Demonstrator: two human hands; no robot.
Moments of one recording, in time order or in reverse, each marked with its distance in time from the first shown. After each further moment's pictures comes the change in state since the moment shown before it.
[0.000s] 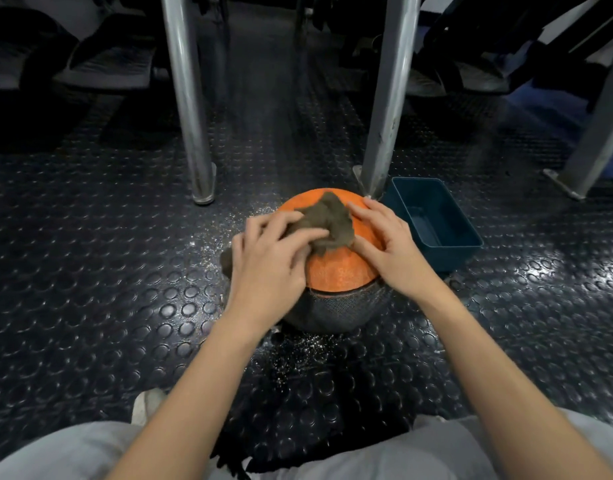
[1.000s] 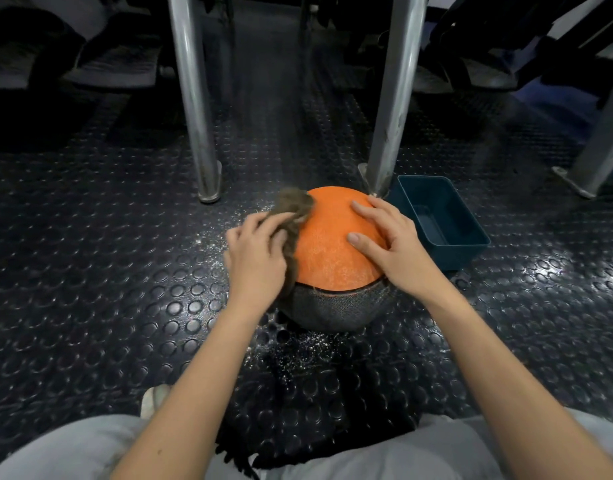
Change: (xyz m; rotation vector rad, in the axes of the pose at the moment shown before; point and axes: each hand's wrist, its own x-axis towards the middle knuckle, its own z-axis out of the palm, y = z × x) left_hand 0.003 -0.023 0.011 -0.161 0.003 -0.347; right_hand -0.002 -0.003 0.000 0.012 -0.036 0.029
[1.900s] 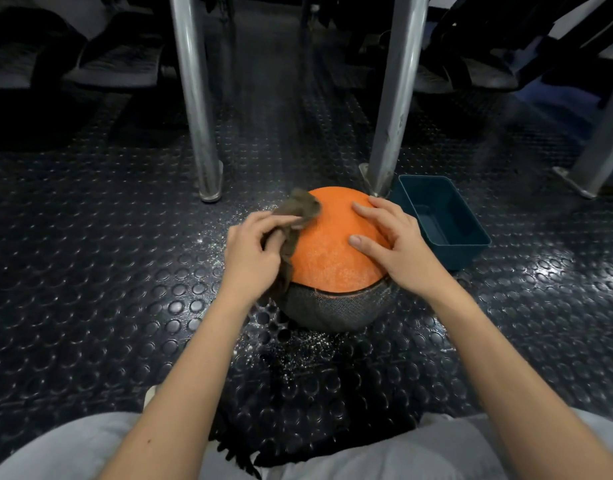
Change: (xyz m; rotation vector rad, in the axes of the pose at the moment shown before) left_hand 0.010 -0.007 -0.008 -0.262 -0.080 0.004; right_hand 0.000 -0.002 -0.004 -0.030 -0.009 -0.011
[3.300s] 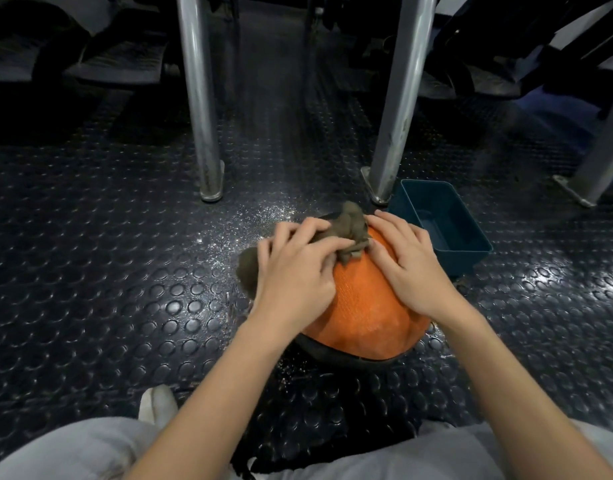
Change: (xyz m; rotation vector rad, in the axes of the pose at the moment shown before) left_hand -0.030 0.048 0.013 0.457 -0.124 0.219; right_hand -0.015 -0.003 0.002 -0.246 0.012 0.025
